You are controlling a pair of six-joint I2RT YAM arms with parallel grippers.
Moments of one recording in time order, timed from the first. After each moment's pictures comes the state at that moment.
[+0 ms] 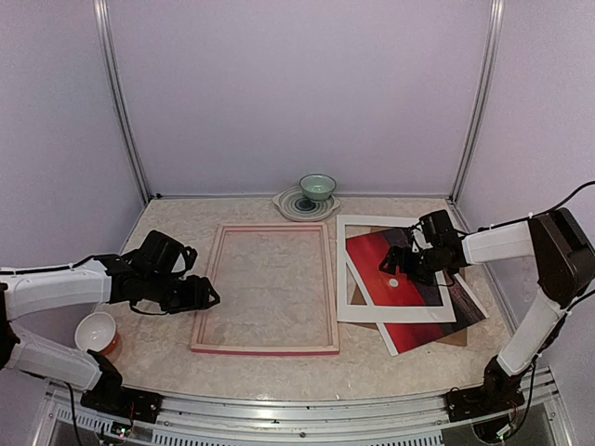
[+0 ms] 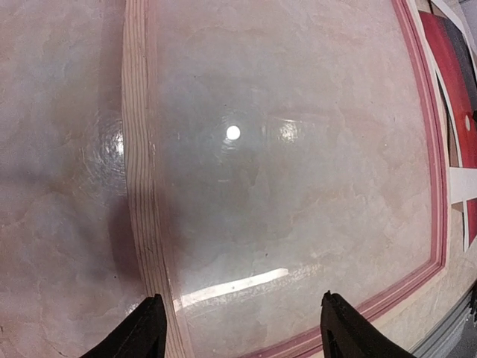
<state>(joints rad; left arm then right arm) -0.57 1.21 0.62 -0.35 0.10 -0.60 0.32 1.67 0.84 -0.07 -0.22 0.49</state>
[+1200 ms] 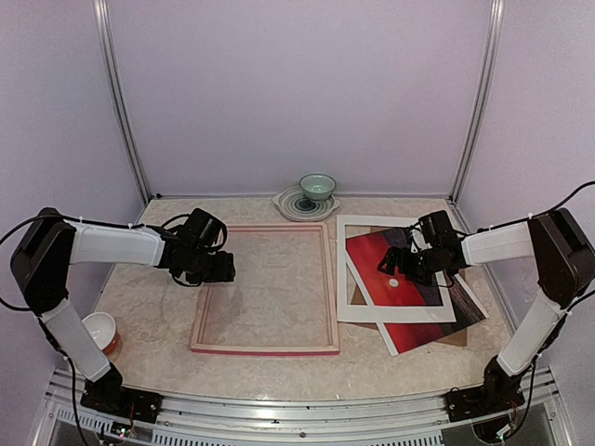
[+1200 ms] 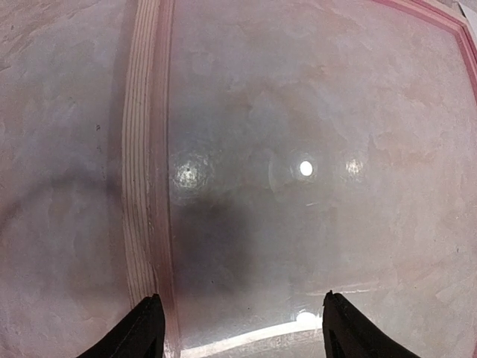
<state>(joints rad) -0.57 1.67 0.96 -0.28 -0.16 -0.53 0.33 1.67 0.83 -0.05 -0.23 0.49</state>
